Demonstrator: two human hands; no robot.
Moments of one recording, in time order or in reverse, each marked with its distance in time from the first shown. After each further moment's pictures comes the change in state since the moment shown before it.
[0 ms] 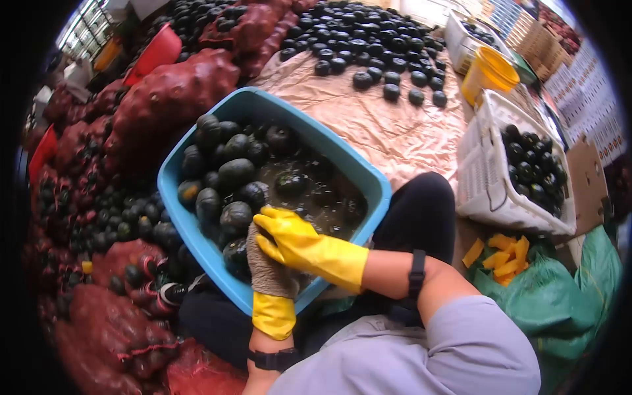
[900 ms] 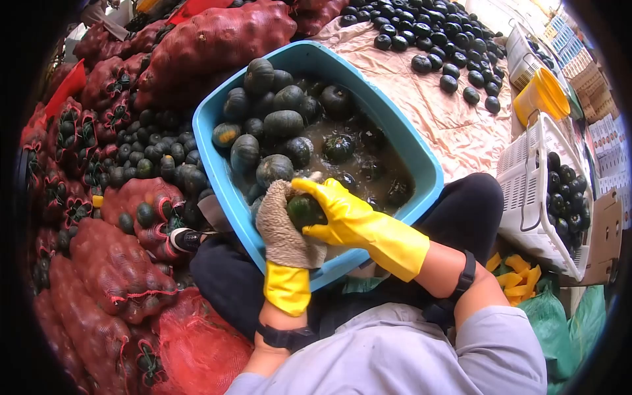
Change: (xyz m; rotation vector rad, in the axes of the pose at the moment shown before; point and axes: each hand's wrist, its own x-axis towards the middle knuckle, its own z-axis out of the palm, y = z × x) left_hand -0.033 0.032 0.009 1.082 0.269 0.573; right_hand 0.019 -0.033 -0.054 0.191 -0.558 0.270
